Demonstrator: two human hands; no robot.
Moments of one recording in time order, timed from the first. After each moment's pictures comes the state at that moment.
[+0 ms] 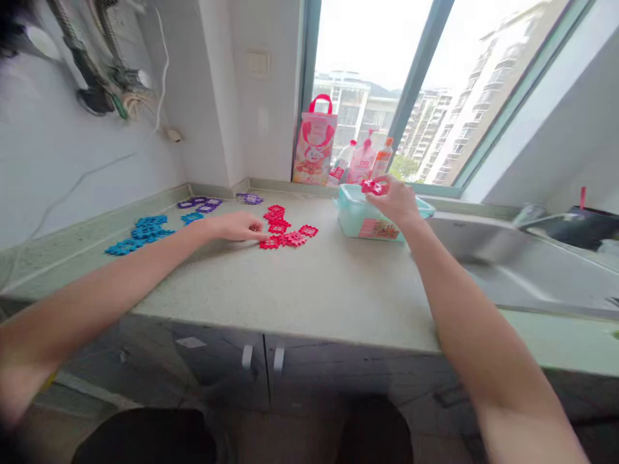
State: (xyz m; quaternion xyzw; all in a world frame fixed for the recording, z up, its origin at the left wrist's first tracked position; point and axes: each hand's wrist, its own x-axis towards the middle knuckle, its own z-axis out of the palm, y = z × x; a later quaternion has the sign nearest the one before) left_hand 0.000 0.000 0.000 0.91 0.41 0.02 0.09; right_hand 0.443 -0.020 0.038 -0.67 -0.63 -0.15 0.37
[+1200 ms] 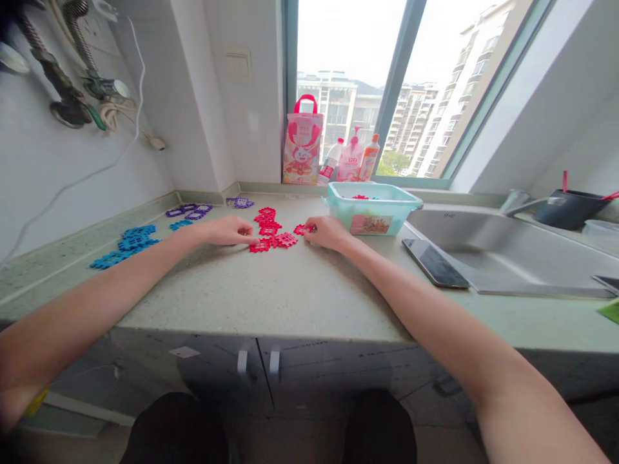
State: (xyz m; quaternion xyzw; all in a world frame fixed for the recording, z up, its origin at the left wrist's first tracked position) left_hand 0.000 0.002 0.001 0.89 0.44 0.03 0.10; right_hand 0.340 -0.016 -0.040 -0.52 -0.82 -0.01 0.23
